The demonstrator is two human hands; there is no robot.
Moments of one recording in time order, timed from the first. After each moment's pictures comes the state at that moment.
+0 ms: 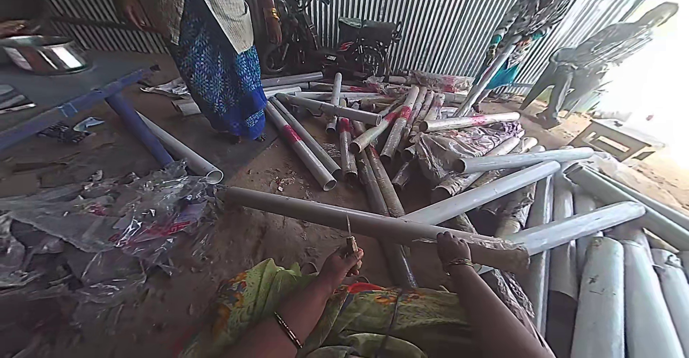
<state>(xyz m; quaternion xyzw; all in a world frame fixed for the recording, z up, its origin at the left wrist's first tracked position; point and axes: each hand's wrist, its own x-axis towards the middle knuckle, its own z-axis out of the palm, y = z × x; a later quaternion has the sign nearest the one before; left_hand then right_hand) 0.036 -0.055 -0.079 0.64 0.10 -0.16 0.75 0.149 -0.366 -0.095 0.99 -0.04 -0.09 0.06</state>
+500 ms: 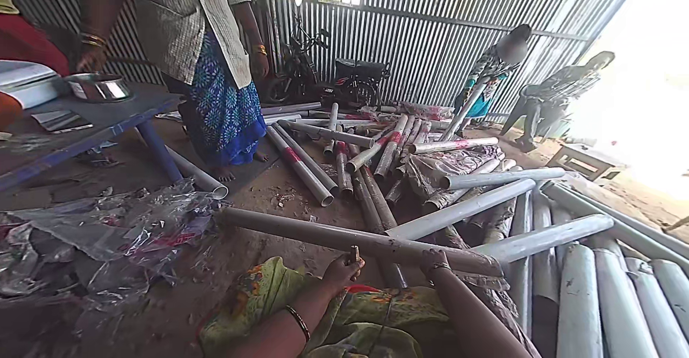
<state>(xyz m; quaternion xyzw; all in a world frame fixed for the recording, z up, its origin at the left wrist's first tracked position) 0.014 -0.066 -0.089 0.72 0.05 -0.16 0.68 0.111 -0.347 -0.095 0.96 0.01 -0.23 0.15</state>
